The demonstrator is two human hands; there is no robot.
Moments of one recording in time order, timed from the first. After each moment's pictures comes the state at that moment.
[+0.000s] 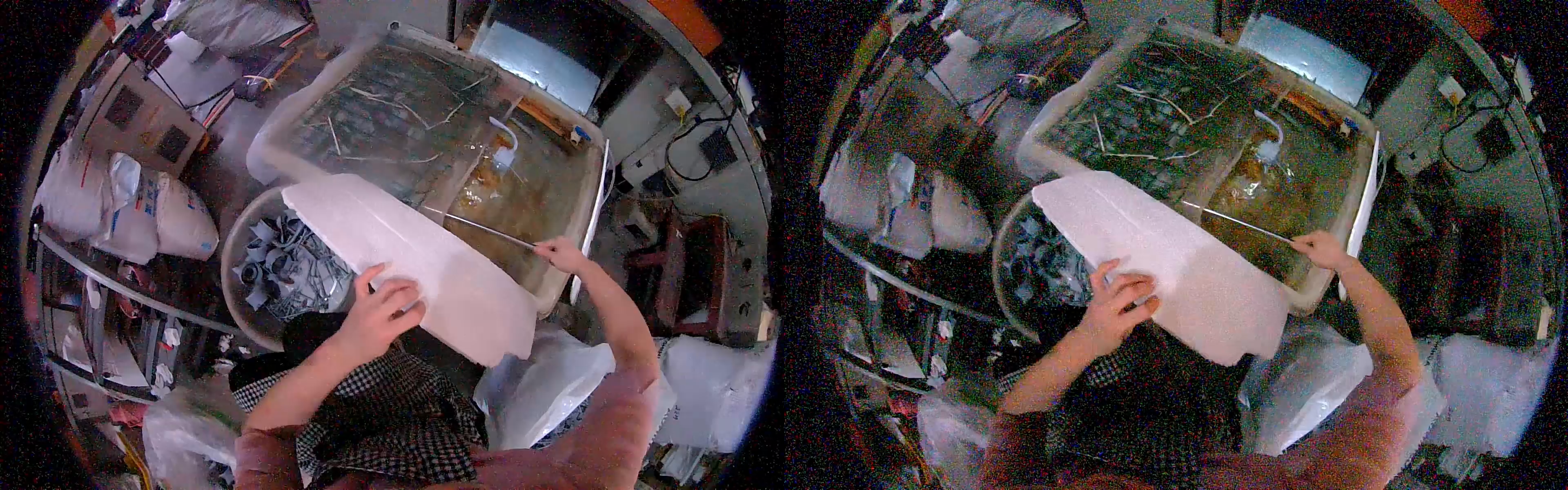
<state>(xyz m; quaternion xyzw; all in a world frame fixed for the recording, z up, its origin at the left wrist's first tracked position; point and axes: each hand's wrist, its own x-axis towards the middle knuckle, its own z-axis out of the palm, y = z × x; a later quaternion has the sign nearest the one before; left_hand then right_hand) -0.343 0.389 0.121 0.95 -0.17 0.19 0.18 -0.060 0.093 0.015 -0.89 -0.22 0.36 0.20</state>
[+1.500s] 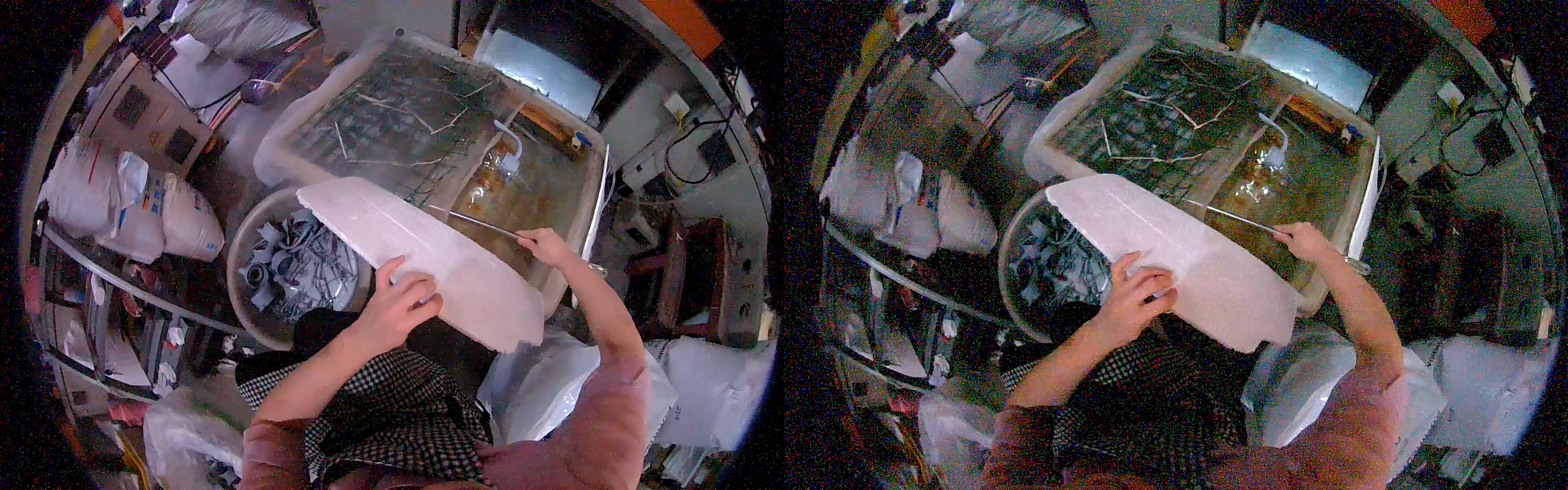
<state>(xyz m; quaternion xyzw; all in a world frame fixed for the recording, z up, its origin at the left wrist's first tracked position) -0.336 0.385 0.121 0.94 -0.19 0.20 0.19 -0.075 0.138 0.028 -0.90 -0.32 0.25 0.16</state>
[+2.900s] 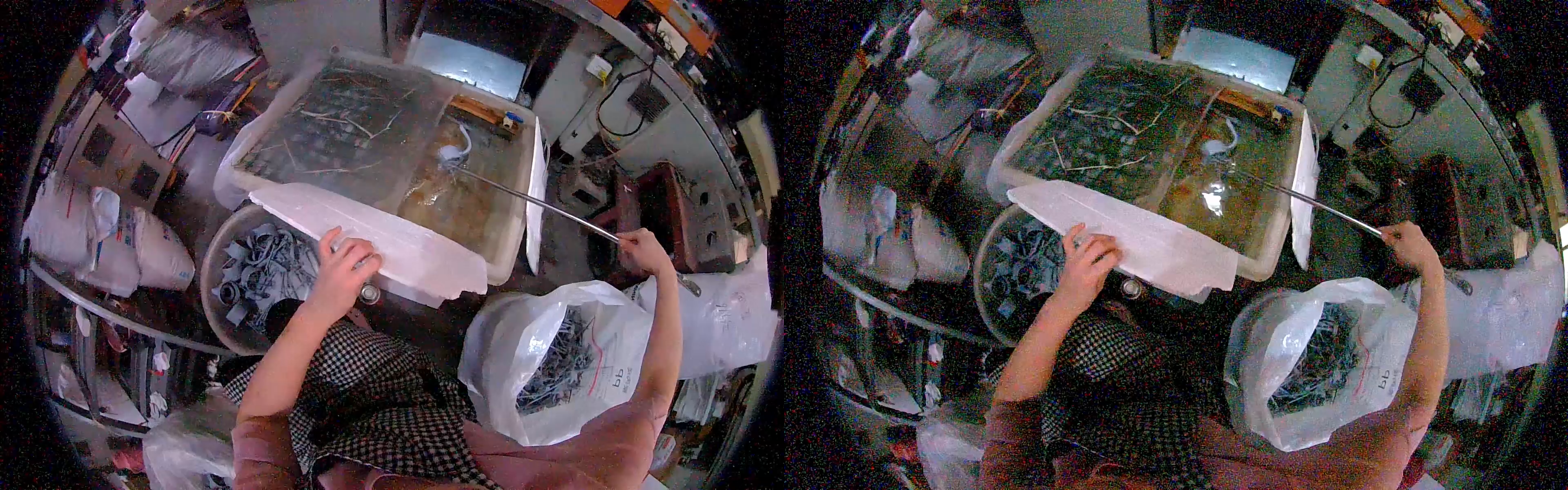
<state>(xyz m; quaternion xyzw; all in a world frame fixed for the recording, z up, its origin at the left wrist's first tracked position) -0.347 0.372 0.139 0.95 -0.16 0.23 0.15 -0.149 -0.126 0.237 -0.98 -0.07 0.17 0.10</state>
